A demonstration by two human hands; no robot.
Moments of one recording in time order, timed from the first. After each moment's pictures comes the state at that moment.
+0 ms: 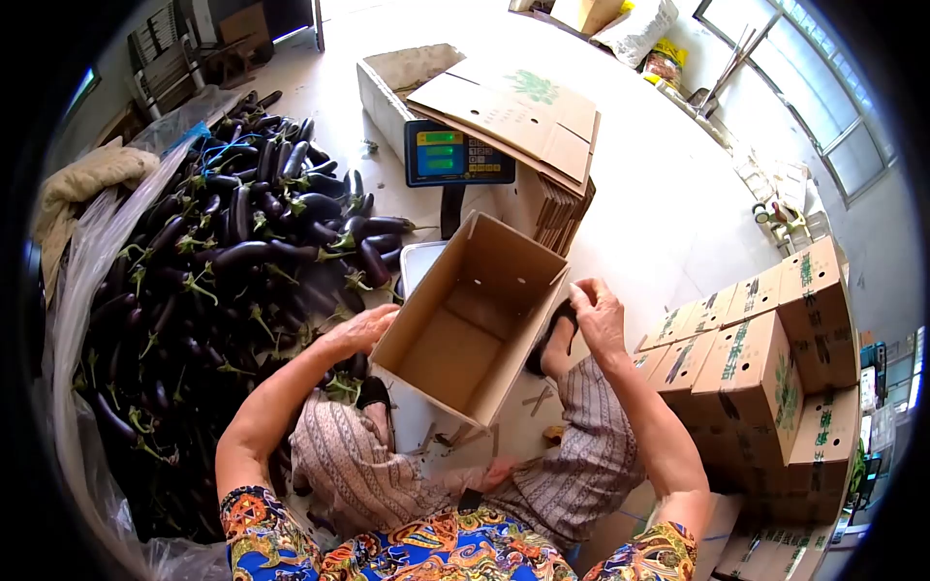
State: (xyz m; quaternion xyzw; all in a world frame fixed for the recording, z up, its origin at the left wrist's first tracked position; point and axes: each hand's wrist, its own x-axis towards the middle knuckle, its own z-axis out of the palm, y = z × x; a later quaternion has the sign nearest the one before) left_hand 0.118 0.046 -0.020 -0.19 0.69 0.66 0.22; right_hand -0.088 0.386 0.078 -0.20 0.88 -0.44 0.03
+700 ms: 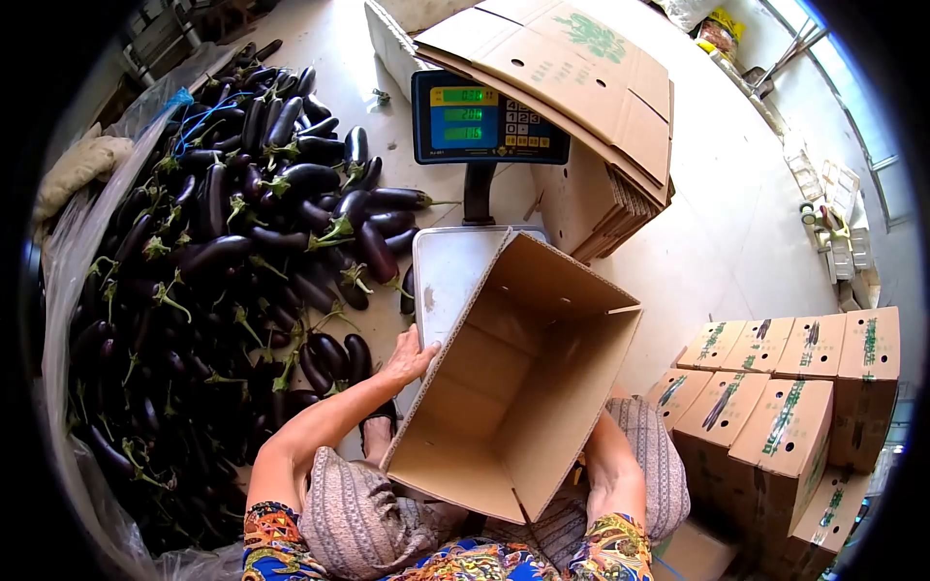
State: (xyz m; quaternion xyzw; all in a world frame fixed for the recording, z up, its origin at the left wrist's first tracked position) left_hand 0.074 0.099 -0.188 -0.35 0.75 0.54 0.15; right_hand -0.147 0.332 -0.139 -0.09 0.94 -0.24 0.22
